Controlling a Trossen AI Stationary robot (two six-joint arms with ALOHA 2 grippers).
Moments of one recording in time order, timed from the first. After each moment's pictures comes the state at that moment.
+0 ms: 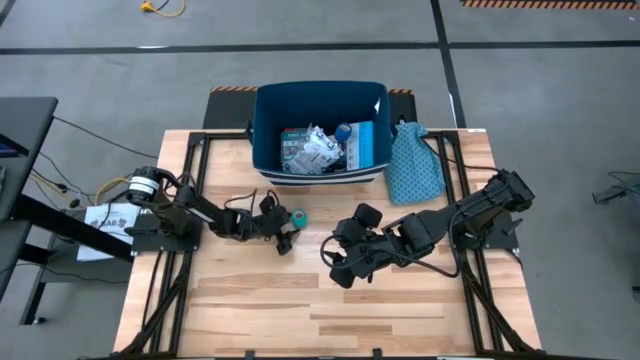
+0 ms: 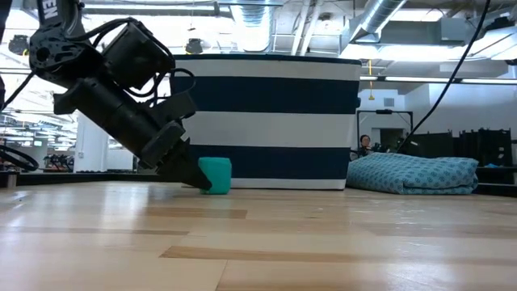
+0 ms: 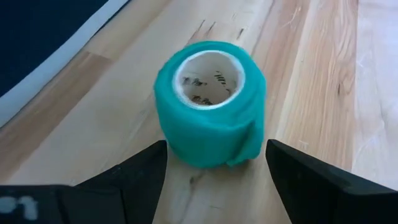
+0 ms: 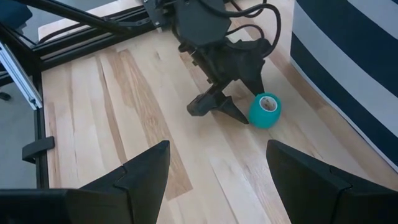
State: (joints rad) left arm -0.10 1.70 0.44 0.61 -0.40 -0.31; right arm 0.44 1.71 1.61 -0.78 0.52 0.65
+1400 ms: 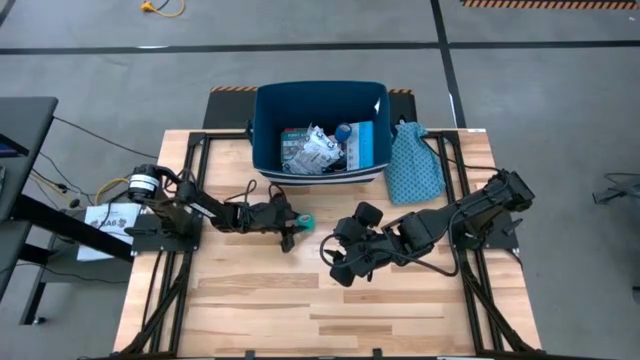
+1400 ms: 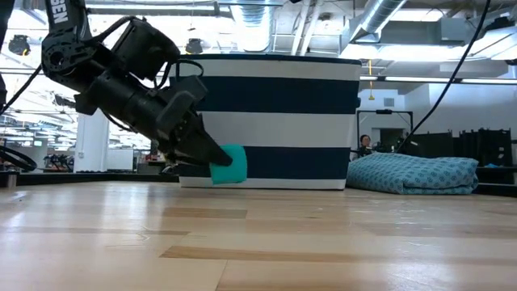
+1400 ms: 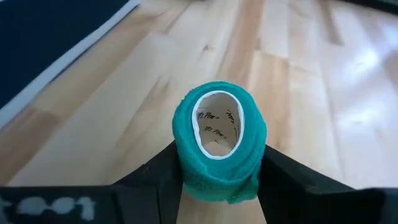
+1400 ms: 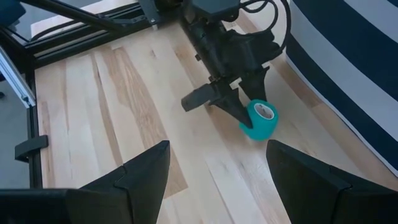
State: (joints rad) left arm -0.02 1.70 0.45 0.78 -0.18 -0.27; right arm 0.44 1.70 1.61 -0.80 0.52 0.65
